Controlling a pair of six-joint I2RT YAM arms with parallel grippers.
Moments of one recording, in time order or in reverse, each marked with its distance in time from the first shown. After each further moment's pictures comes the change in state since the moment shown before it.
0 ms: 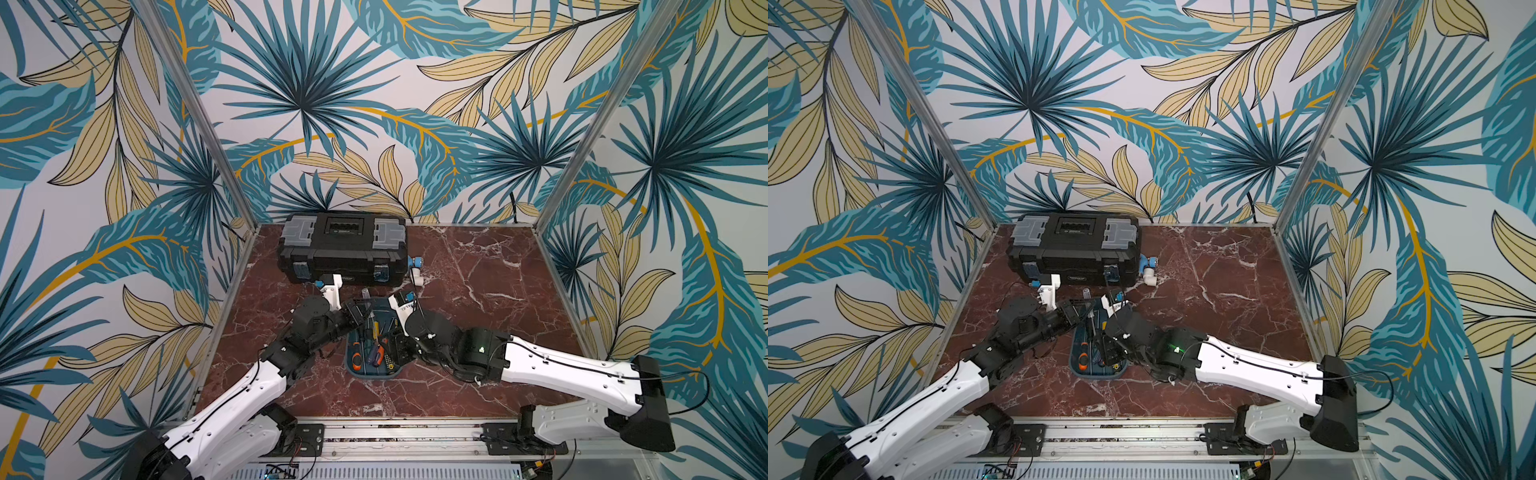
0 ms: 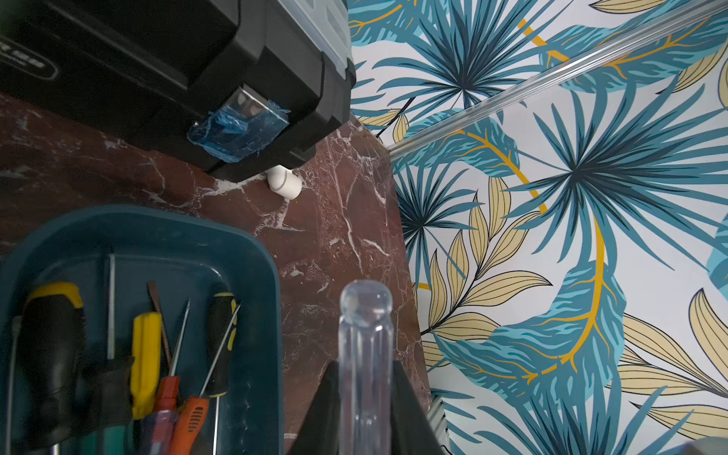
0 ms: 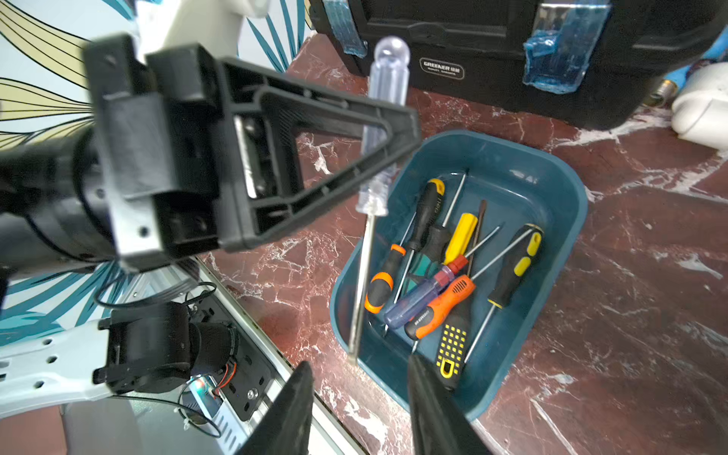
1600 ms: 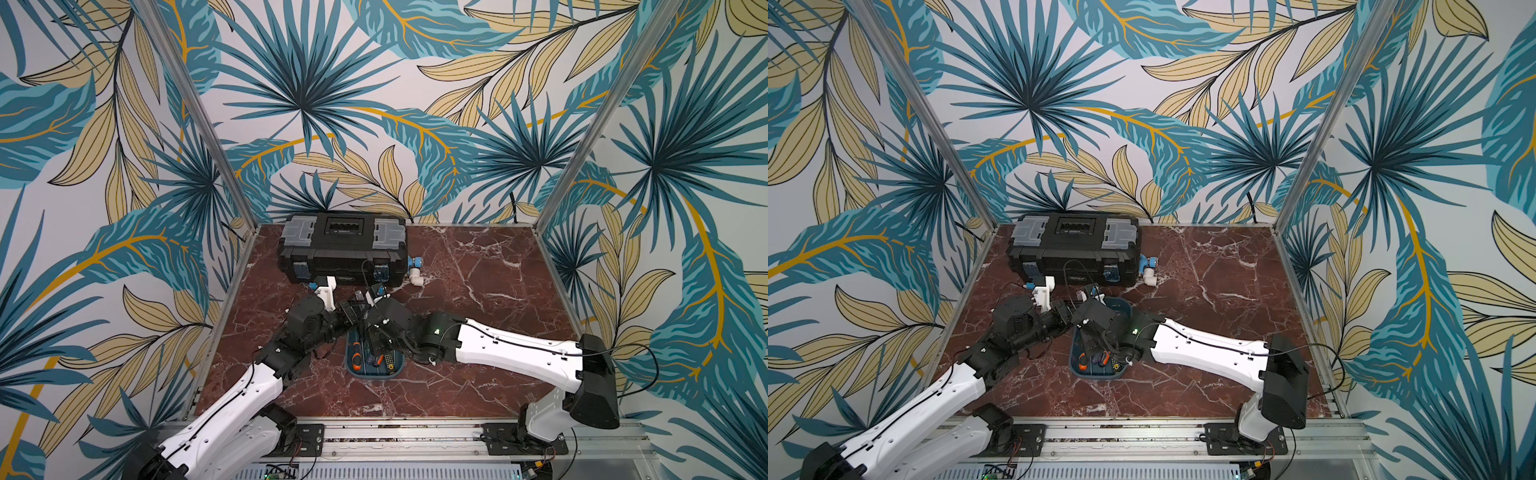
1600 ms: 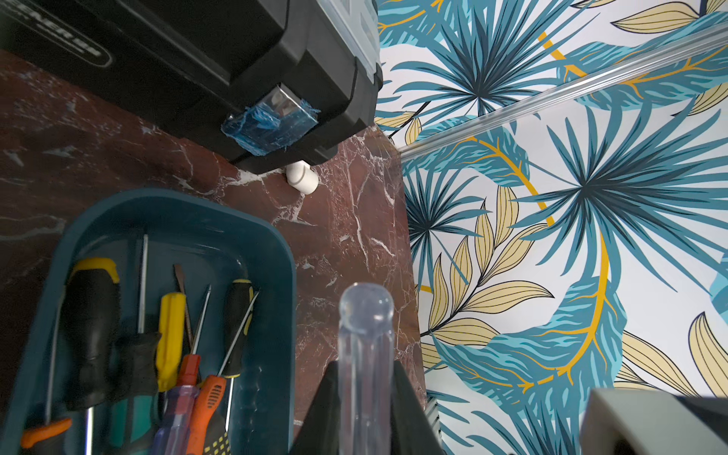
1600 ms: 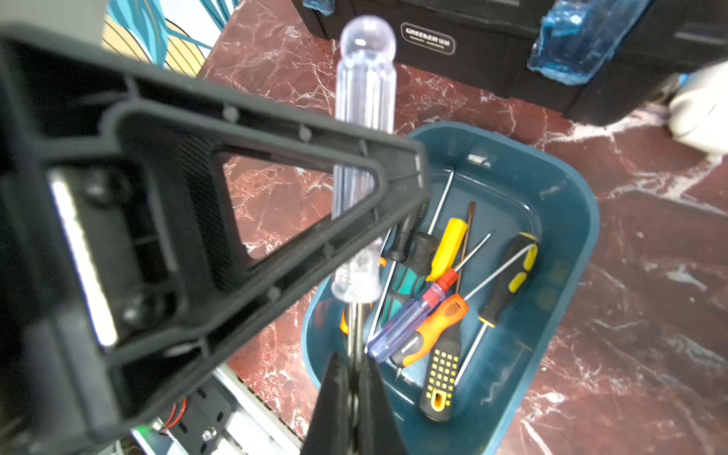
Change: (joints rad) left arm 0.050 -0.039 0.001 -0.072 0.037 -0.037; right arm -0.014 0.281 0.246 -0.148 0.045 -0.016
